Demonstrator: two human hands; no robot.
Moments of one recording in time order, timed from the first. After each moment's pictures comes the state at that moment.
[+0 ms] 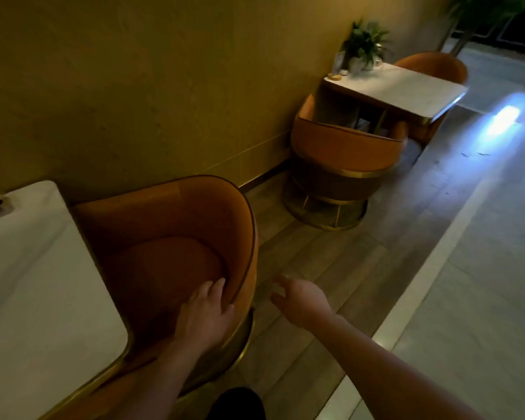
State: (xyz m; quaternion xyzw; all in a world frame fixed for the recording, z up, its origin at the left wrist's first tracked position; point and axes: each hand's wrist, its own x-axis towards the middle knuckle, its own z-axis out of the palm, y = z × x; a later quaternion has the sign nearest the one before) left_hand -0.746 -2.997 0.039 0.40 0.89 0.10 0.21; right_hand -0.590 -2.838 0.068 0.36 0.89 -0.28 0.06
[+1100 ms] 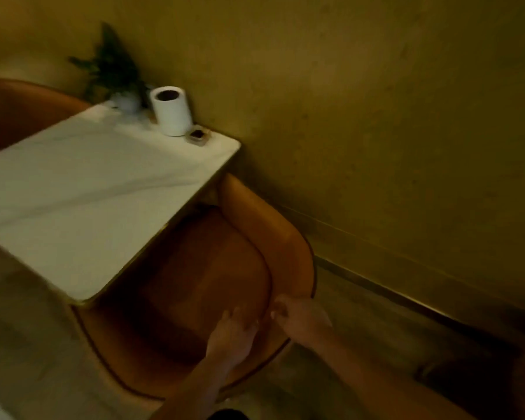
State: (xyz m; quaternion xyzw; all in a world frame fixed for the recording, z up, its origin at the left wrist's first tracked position) left_hand -0.891 -2.706 -0.029 -0.18 0.91 0.29 0.23; right_hand -0.974 -2.542 0.010 -0.21 0.93 -0.15 0.27
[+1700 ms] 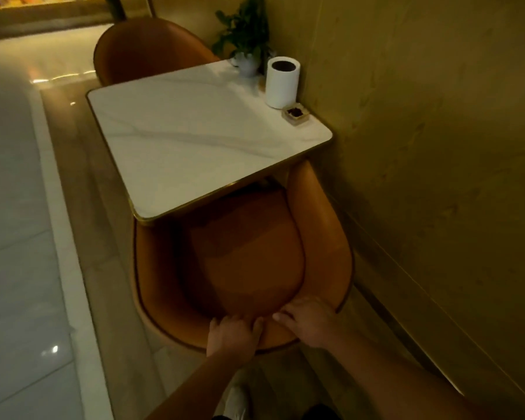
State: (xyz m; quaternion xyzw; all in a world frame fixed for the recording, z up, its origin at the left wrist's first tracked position) left_hand -0.875 -2.647 -0.056 -0.35 0.89 0.19 0.23; right_hand -1.043 -2.541 -0.030 -0.53 0.80 0.00 0.29
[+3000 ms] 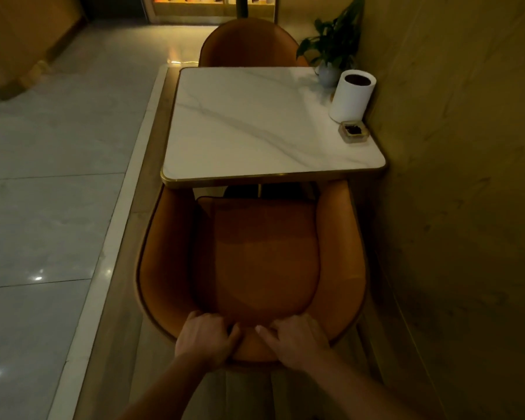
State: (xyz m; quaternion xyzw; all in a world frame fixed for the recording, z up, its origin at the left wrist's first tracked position) left_hand -0.956 -2.557 -0.056 -0.52 0.82 0.18 0.11; right_hand -1.154 -2.498 -0.042 -0.69 0.68 0.06 0.24
